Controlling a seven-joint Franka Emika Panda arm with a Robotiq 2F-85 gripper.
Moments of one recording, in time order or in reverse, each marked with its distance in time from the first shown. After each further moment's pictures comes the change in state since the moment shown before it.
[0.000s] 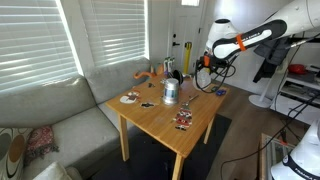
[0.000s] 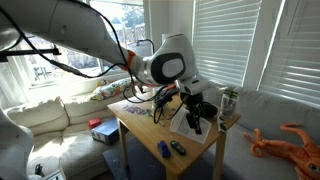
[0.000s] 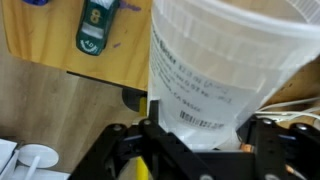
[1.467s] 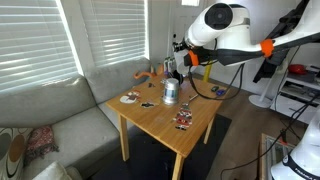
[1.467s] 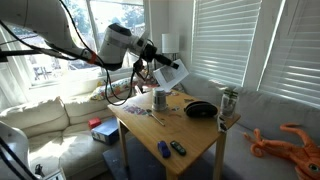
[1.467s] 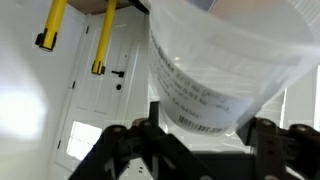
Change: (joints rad) arm 0.190 -0.170 0.340 0.033 -0.918 -0.115 0.400
